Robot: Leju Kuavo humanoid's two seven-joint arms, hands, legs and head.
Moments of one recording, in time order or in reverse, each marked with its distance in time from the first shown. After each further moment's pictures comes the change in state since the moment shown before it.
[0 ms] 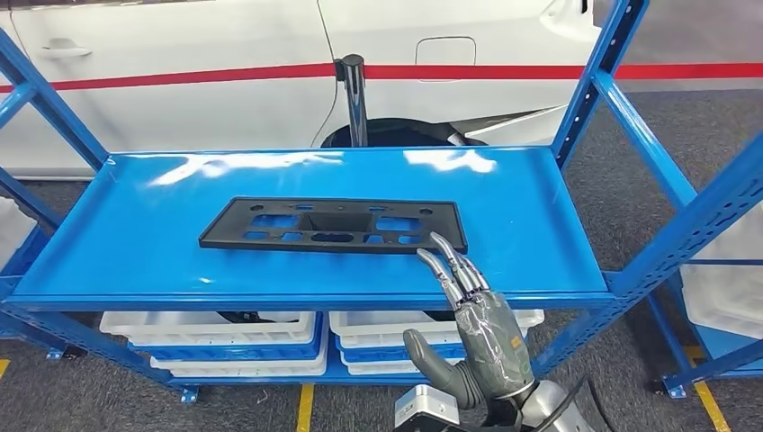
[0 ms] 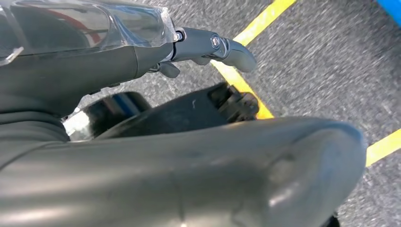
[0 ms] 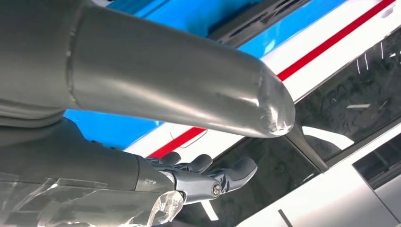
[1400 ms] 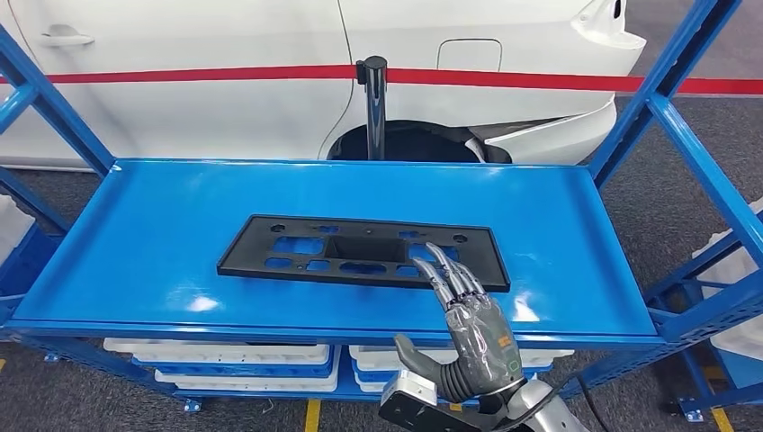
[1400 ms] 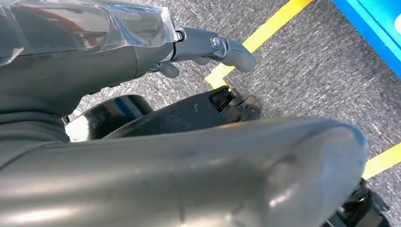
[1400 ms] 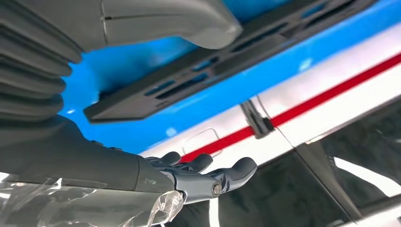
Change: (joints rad) left arm -0.002 -0.001 -0.025 0.001 0.004 0.016 -0.009; right arm 0.006 -0.014 0.003 0.046 0.032 0.084 0.095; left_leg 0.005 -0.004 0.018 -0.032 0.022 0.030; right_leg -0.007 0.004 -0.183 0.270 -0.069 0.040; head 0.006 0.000
